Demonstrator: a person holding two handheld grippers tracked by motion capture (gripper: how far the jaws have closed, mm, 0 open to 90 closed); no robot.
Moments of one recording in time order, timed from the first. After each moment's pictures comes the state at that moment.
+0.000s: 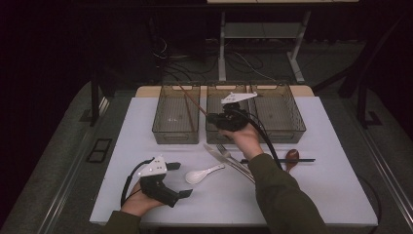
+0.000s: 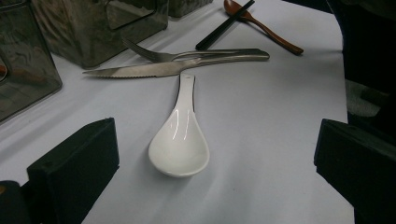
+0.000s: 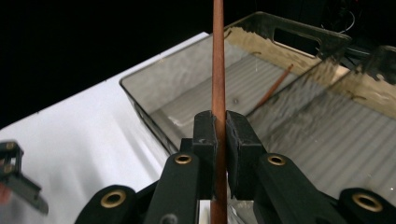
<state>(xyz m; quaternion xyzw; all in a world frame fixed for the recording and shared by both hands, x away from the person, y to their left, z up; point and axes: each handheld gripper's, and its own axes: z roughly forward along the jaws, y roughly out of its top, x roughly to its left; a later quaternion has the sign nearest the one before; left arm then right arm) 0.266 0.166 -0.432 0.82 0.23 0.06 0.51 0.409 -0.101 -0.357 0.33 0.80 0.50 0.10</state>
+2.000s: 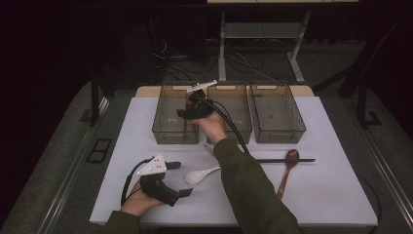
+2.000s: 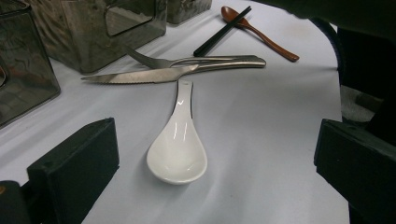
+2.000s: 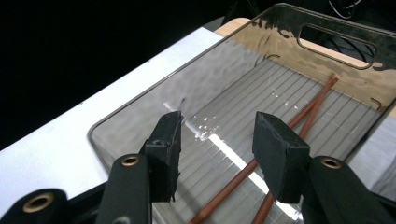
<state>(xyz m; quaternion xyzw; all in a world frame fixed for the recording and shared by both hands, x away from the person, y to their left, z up) 0.268 0.167 -0.430 0.82 0.23 0.05 0.52 0.462 -0.012 -0.366 0.36 0.81 0.46 0.08</state>
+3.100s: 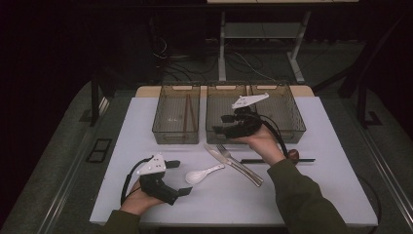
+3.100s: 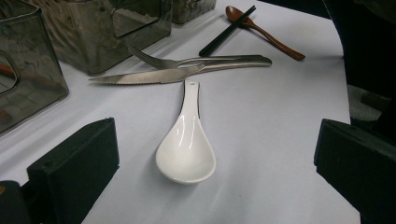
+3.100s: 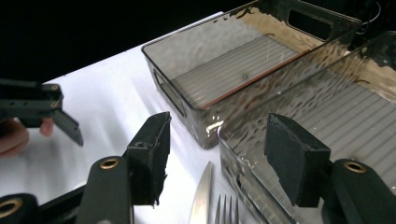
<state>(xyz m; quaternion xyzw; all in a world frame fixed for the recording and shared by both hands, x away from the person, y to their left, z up) 0.269 0.168 -0.431 0.82 0.23 0.06 0.53 0.389 -0.136 -0.349 0.29 0.83 0.48 0.08</state>
